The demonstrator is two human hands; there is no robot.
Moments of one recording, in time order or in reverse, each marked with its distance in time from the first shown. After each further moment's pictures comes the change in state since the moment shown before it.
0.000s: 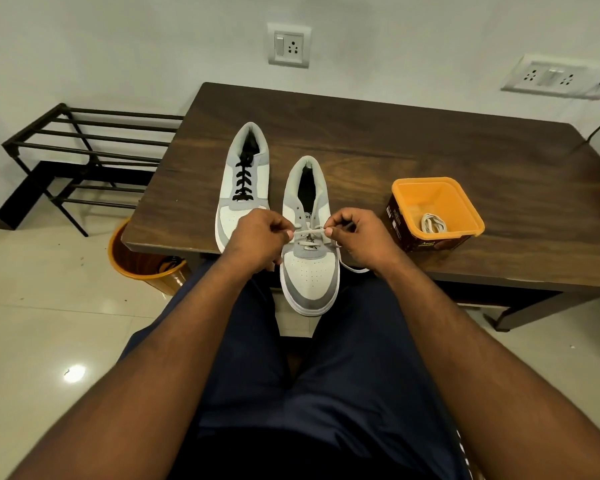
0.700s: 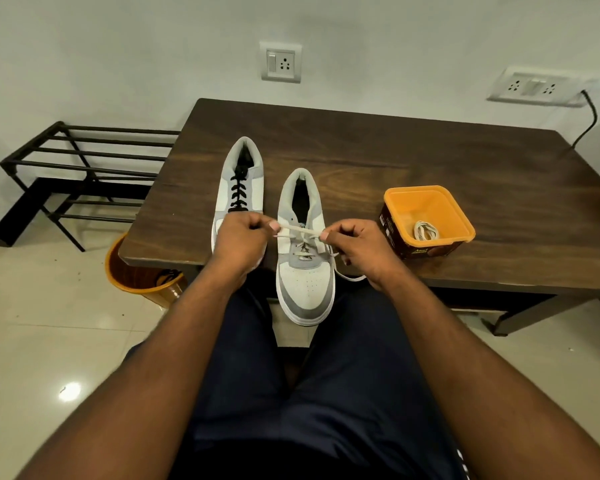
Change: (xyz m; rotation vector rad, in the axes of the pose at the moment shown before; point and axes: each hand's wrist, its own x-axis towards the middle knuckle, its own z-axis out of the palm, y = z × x) left_hand 0.003 0.006 -0.007 -0.302 0.176 -0.050; right_hand -0.016 -0.013 -0.007 0.317 0.029 0.075
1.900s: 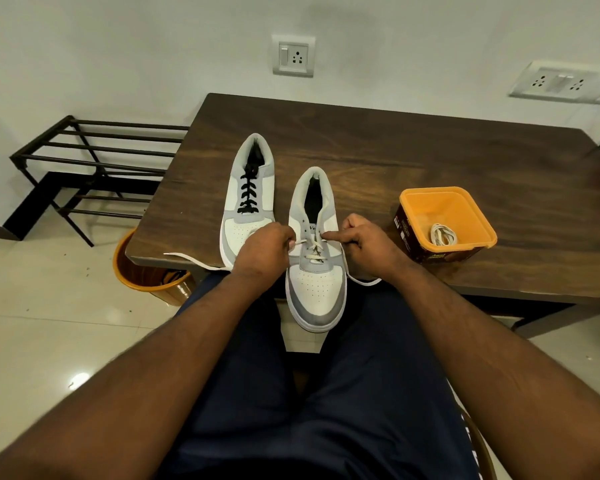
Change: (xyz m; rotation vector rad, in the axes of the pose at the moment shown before) left_hand 0.036 -0.041 0.017 0.793 -0.119 0.348; right_hand 0.052 0.038 -0.008 -0.783 -0.193 -0.360
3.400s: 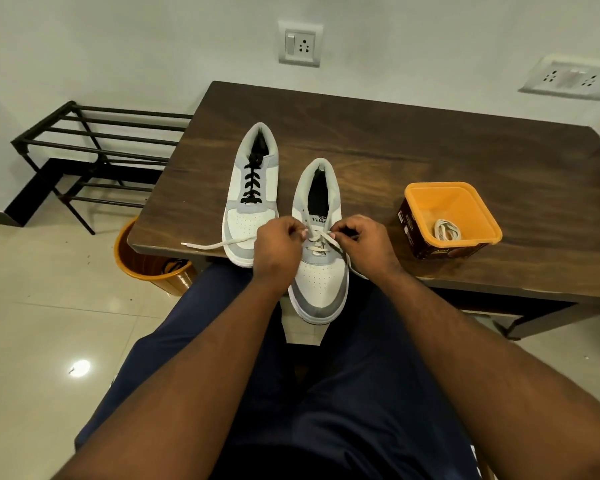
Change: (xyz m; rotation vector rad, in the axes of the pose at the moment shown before) left_hand -0.012 0.022 0.017 -0.575 0.220 -0.311; right_hand -0.005 -0.010 0.023 0.176 0.283 0.164
